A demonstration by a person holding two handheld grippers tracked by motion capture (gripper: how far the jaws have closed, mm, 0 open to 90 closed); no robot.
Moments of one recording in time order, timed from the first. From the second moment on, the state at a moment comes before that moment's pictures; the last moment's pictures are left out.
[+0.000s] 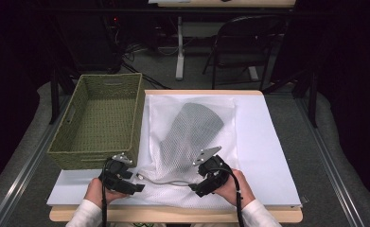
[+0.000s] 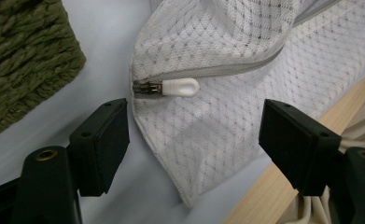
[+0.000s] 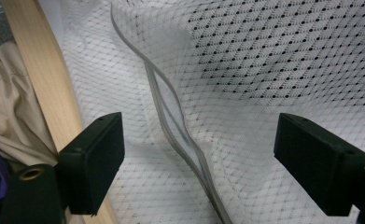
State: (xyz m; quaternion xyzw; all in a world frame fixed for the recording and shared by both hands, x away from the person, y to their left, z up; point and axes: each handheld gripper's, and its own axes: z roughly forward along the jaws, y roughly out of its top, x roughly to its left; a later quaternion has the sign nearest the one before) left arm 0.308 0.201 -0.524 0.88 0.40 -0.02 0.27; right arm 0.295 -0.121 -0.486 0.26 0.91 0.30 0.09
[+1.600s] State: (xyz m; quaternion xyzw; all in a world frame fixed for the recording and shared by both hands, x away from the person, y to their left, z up) left arm 0.298 0.200 -0.527 0.89 0.38 0.03 0.25; right arm 0.296 -0.098 -0.490 0.23 0.91 0.33 0.05
